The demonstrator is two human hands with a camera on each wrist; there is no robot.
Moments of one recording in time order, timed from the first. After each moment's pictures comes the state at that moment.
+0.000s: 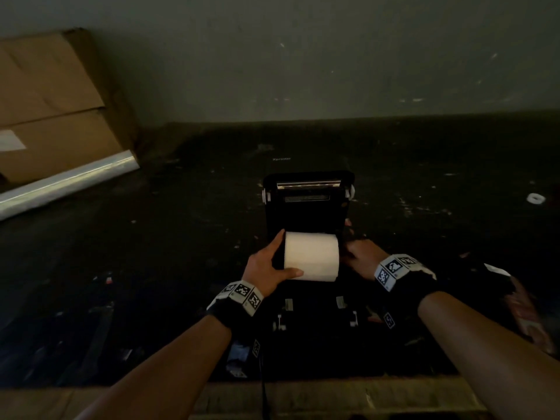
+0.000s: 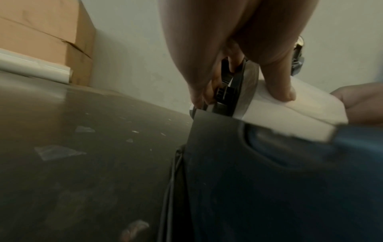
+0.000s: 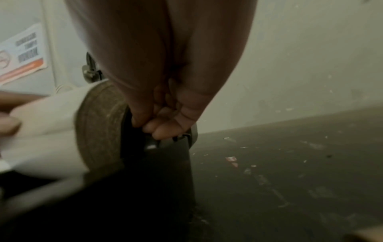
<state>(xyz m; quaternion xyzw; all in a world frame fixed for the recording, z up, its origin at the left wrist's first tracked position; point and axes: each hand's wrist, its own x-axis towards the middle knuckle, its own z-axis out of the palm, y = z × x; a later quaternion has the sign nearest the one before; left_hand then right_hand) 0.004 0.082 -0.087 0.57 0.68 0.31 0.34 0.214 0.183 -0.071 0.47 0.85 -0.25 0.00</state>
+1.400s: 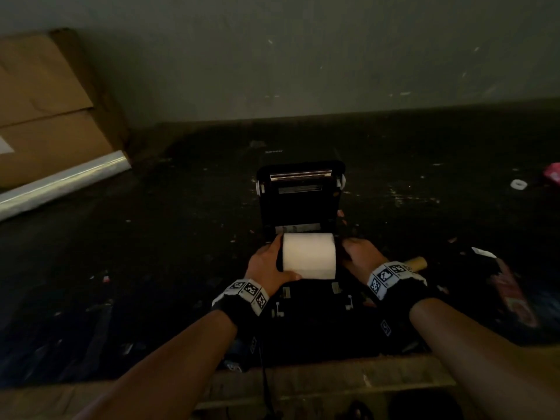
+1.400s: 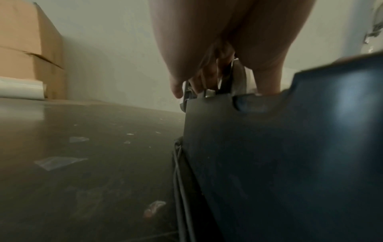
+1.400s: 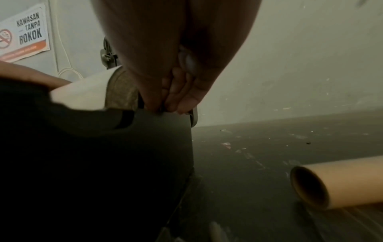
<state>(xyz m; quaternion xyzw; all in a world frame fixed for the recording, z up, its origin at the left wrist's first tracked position) 0.013 0.080 -0.109 0.62 0.70 0.24 0.27 0.225 0.150 -0.082 0.51 0.83 -0.21 -0.05</state>
